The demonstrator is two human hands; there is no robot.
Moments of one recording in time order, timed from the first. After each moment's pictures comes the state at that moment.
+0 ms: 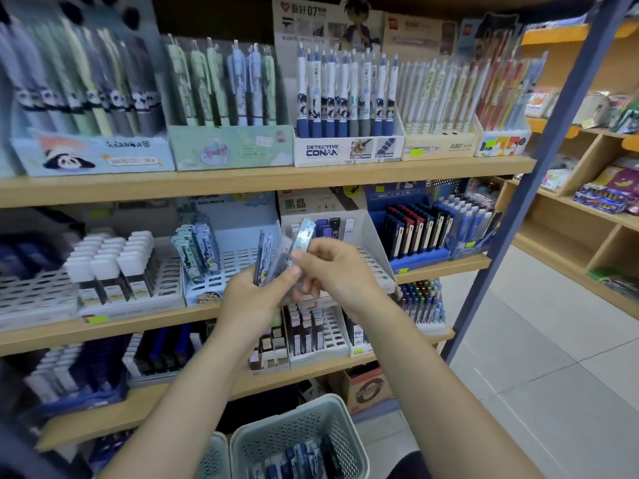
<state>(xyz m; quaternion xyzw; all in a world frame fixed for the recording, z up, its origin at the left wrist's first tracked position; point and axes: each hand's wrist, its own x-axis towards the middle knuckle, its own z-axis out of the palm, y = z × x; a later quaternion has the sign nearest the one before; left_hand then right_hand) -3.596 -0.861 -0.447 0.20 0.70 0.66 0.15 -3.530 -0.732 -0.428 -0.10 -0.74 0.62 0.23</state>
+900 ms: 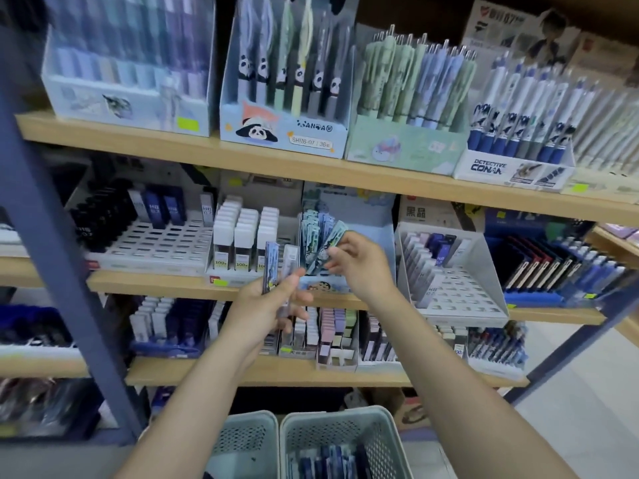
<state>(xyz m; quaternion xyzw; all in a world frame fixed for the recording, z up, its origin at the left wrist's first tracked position) -3.693 -0.986 -0.499 0.14 0.59 0.76 0.23 -3.673 -0.807 -0.467 -0.15 -0.84 0.47 0.23</state>
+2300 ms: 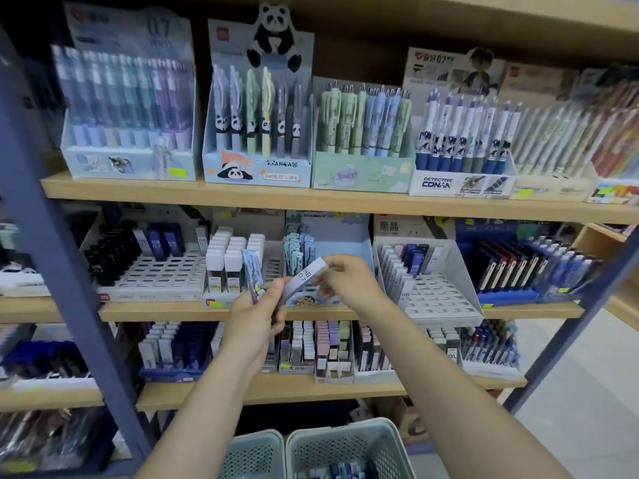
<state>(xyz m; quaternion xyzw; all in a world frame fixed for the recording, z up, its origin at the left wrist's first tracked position) -3.663 -0.976 -0.471 0.11 0.56 0.81 0.14 -3.639 -0.811 -0.439 -0.15 -0.81 0.54 0.15</state>
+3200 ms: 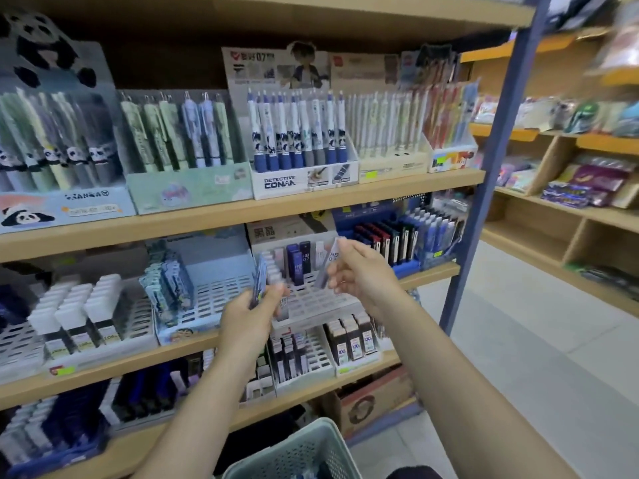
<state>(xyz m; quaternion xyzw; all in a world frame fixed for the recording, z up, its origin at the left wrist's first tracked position) -3.592 -0.824 -0.453 0.20 0.72 0.66 0.14 -3.498 -0.659 -0.419 -0.19 -0.62 0.71 0.27</state>
